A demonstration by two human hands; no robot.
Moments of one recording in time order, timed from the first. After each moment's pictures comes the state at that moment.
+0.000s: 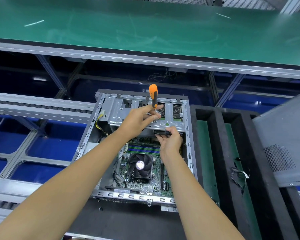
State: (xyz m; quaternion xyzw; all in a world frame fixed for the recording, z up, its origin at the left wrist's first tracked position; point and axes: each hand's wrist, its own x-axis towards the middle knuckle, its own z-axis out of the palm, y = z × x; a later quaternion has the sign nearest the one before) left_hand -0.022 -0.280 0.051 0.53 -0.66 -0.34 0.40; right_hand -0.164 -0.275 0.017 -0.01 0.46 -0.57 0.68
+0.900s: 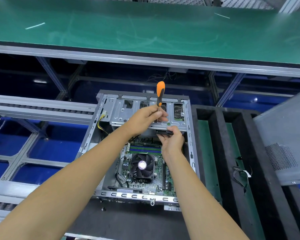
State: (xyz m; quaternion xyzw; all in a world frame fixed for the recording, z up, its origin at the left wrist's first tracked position) left_hand -0.031 -0.287 0.062 0.53 -0.63 -0.44 0.37; right_hand -0.165 -0.276 0.016 -0.02 0.45 -0.57 0.69
